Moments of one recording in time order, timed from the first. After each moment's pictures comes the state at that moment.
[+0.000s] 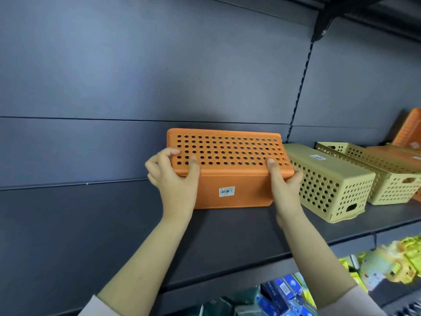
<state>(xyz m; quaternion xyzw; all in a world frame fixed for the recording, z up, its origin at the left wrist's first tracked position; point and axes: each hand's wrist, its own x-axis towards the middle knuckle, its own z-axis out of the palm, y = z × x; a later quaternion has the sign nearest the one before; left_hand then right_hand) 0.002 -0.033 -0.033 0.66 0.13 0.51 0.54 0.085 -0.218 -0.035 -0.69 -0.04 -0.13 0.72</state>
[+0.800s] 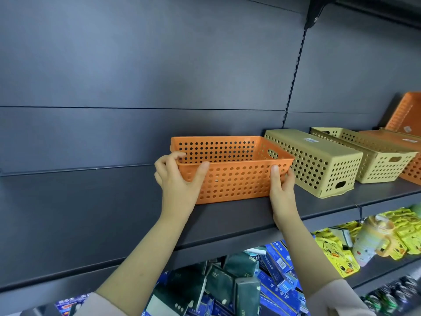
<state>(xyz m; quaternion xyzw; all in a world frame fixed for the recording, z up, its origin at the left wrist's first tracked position) -0.036 -0.041 -0.066 0.74 0.08 0.44 0.50 0.051 -0.241 -0.086 -0.70 -0.09 -0.15 0.69</state>
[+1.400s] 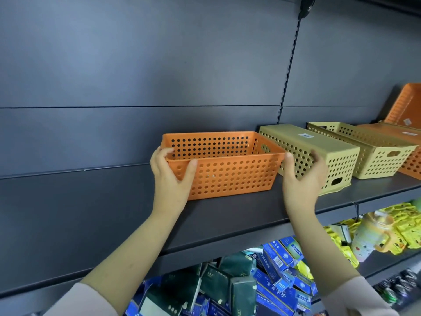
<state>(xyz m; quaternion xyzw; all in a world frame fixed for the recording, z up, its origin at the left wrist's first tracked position) -0.016 -0.039 -0.073 0.76 0.04 0.45 0.47 0.071 -0.275 -0.065 -0.73 -0.01 -0.39 0.56</state>
